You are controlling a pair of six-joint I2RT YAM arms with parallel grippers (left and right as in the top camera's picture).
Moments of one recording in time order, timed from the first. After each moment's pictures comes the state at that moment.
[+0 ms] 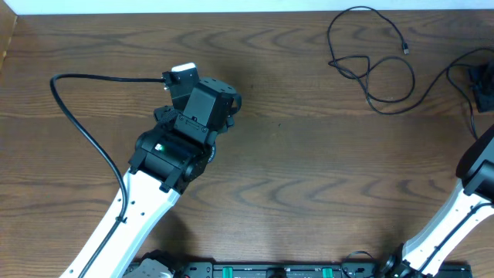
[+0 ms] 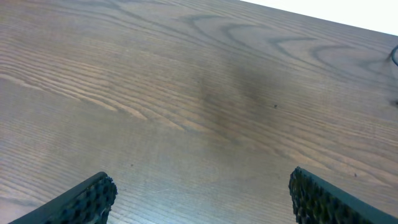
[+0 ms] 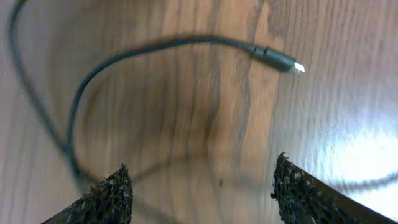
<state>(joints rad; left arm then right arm) -0.53 1.27 1.30 -0.92 -0.52 -0.64 -0.51 2.29 1.88 -0.74 0.20 0.93</state>
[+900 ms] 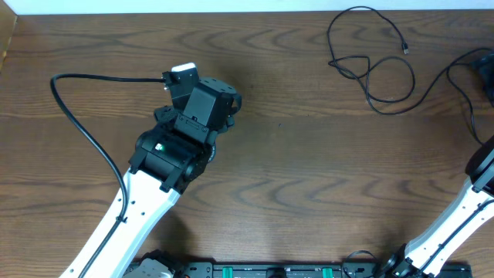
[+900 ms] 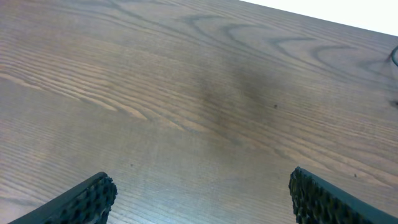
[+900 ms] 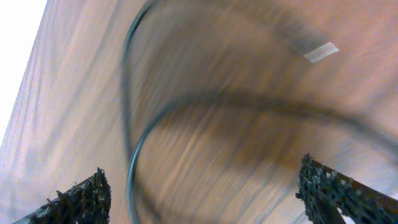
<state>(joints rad) -0.53 1.28 1.30 -0.92 -0.52 -0.64 -0.60 2.37 1.90 -0.47 -0.21 0.49</state>
